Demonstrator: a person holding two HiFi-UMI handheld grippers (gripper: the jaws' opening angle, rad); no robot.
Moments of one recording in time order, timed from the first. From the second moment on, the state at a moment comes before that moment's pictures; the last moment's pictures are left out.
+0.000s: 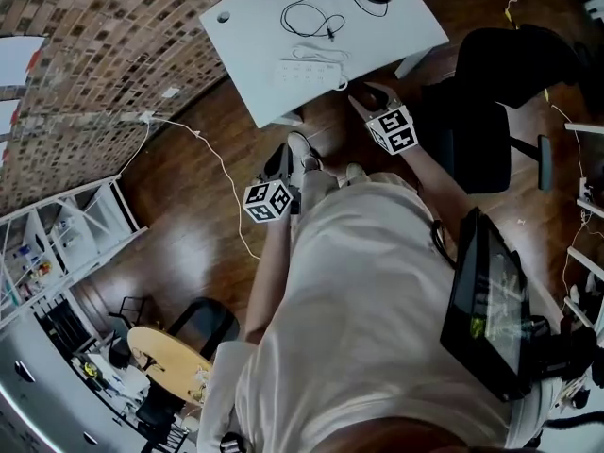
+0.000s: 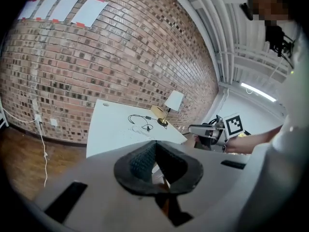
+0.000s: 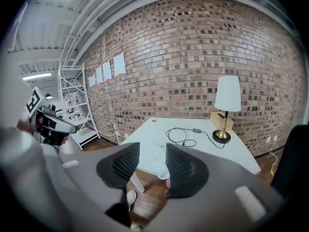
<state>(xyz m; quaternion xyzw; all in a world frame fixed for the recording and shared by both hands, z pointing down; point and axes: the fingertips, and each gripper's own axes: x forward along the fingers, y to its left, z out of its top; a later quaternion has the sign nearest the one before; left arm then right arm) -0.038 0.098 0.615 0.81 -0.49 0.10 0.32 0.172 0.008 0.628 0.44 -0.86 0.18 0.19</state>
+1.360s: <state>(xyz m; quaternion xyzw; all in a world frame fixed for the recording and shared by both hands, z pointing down) -0.094 0.142 0.609 0.80 -0.49 0.07 0.34 0.128 0.079 0.635 0.43 -0.86 0.17 0.24</state>
